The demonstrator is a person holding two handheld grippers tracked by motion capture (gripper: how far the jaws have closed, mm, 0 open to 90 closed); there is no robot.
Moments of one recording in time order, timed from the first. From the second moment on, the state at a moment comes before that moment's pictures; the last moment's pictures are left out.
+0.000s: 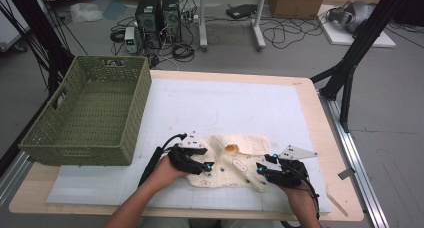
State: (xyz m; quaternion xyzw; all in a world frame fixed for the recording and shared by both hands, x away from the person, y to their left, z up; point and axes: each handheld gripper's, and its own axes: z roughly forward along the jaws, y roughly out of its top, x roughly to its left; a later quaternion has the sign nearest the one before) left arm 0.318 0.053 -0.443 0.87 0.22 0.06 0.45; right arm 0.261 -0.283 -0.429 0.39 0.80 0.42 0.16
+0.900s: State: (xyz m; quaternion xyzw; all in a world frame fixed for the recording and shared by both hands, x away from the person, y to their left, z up) left arm 0.354 0.096 -0.434 0.78 0.35 0.11 0.51; right arm 0.264 -0.278 -0.432 0.39 0.81 0.41 0.16
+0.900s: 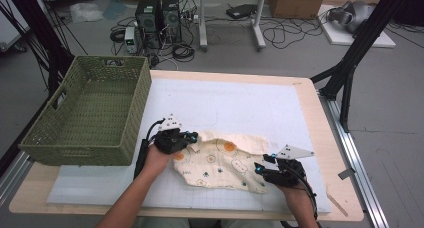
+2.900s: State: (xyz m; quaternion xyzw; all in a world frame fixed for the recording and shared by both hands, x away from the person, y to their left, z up) left arm 0.349 0.129 -0.440 0.79 0.40 0.13 0.44; right arm 0.319 -0.280 -0.433 0.44 0.79 0.37 0.22
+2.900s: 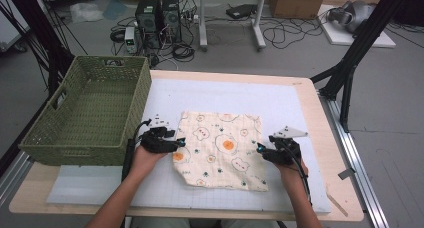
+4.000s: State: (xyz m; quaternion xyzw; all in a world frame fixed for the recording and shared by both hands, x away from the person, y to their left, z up) left arm 0.334 0.143 -0.437 0.79 0.40 0.14 0.45; right arm 0.296 -0.272 -0.448 0.41 0.82 0.37 0.17
